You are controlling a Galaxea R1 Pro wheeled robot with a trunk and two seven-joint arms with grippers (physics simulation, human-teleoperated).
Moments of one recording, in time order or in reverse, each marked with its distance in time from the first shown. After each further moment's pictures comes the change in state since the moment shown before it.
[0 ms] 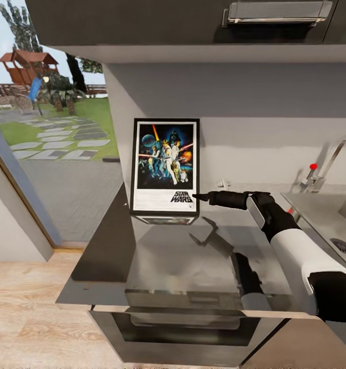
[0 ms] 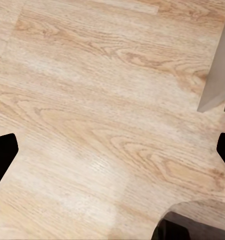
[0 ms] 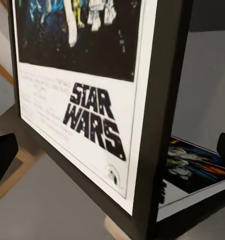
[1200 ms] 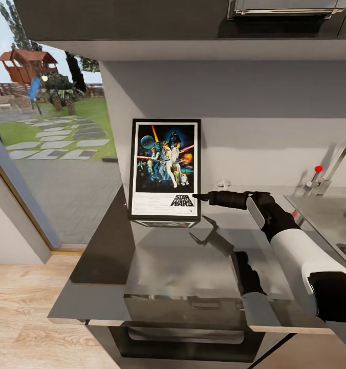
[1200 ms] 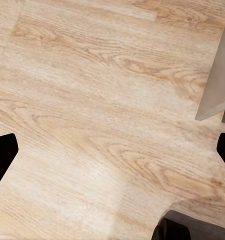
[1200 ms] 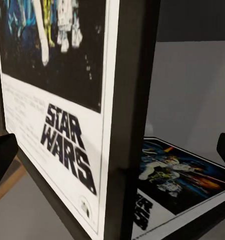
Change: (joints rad) left arm 0.000 0.000 0.001 0.000 -0.001 0.001 0.000; right arm 0.000 0.000 0.001 0.000 0.000 -0.002 0.000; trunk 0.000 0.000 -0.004
